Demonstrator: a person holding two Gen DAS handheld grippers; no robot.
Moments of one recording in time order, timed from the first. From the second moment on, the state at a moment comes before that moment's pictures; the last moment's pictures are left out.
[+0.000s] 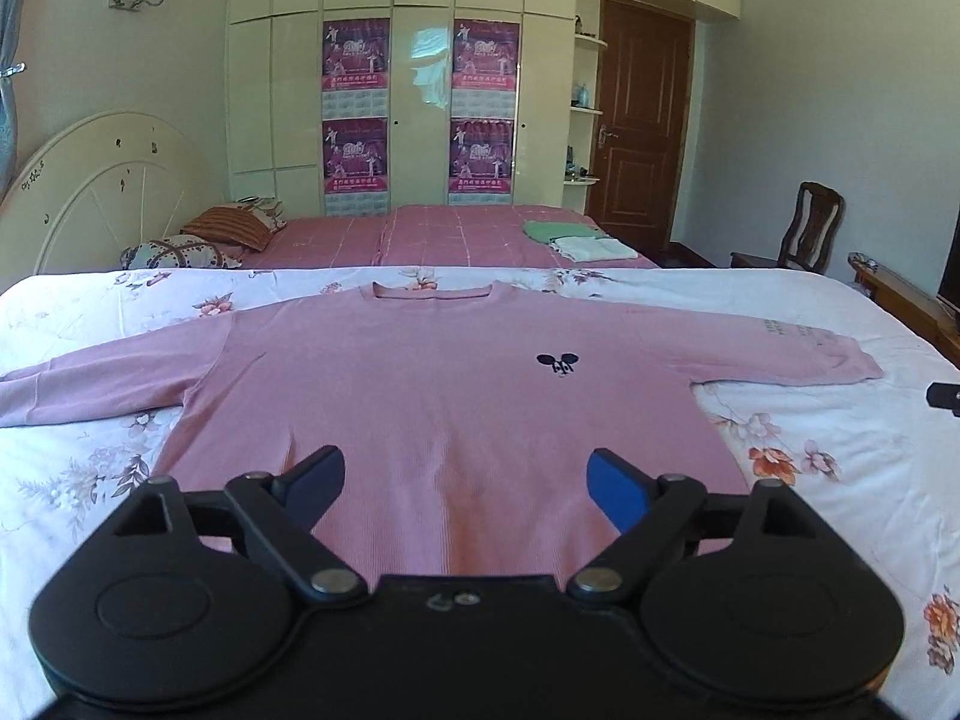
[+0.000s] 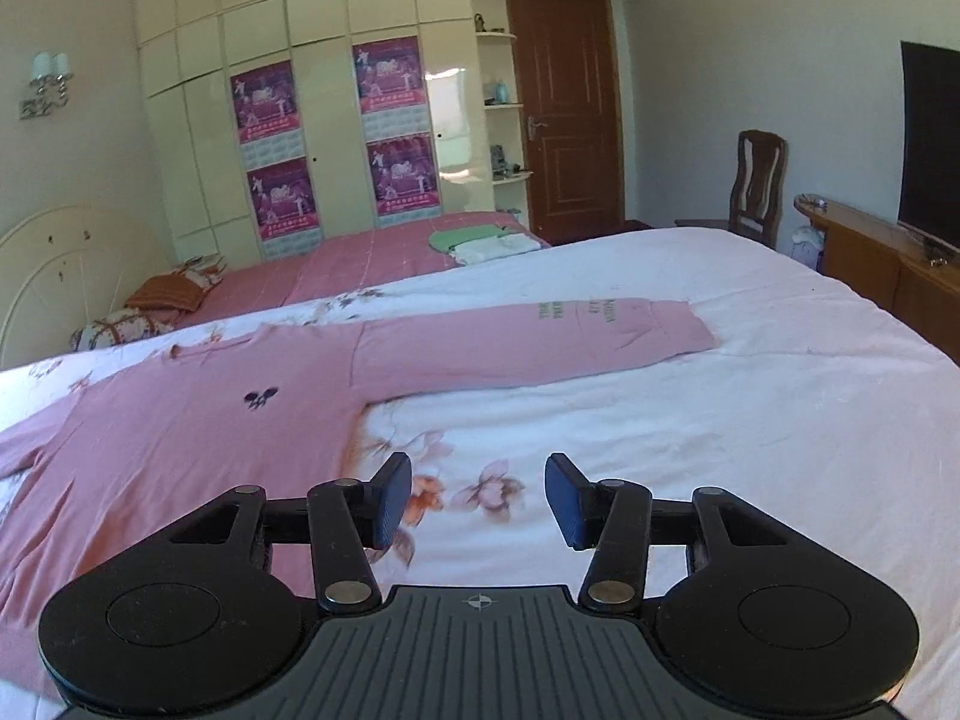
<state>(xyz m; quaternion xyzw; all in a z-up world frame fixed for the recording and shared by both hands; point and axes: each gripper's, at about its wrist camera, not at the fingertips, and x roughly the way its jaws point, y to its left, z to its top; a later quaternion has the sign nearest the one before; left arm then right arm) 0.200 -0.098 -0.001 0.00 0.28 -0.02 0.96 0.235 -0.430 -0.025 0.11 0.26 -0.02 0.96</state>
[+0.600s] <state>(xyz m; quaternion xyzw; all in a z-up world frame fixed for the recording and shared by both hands) 0.312 -0.114 -0.064 -0.01 0.37 0.06 0.93 0.411 -0.619 -0.101 0.29 0.27 -0.13 0.91</state>
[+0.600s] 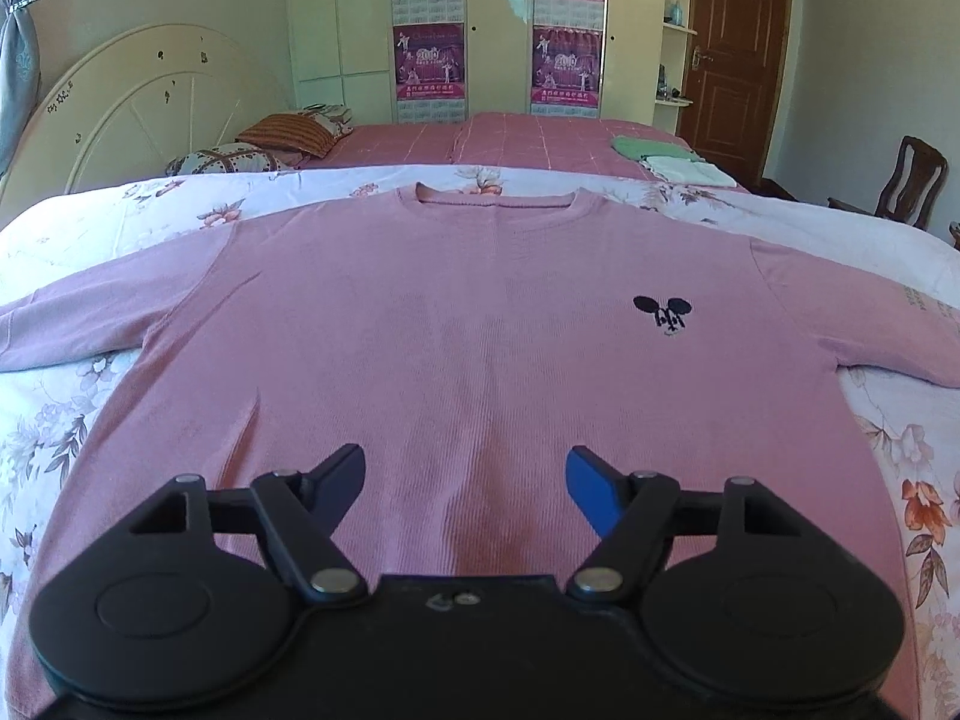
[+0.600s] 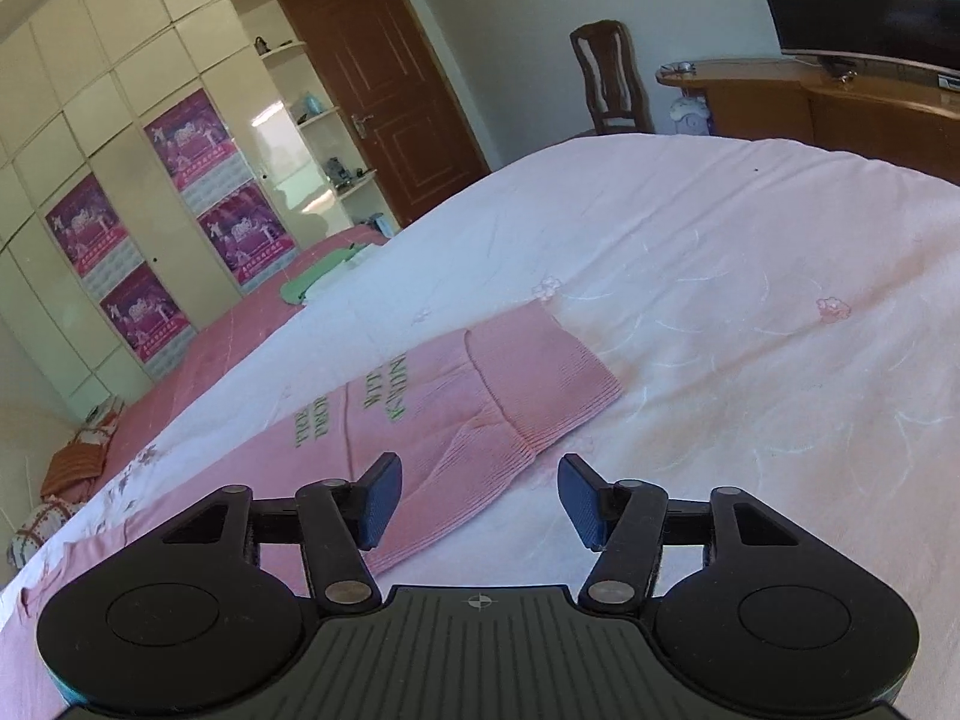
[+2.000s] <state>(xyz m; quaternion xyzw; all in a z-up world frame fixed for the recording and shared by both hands) 0.329 -0.022 -0.071 -0.02 0.37 0.01 0.93 0.372 -0.502 -0.031 0.20 0.26 -0.05 0.94</state>
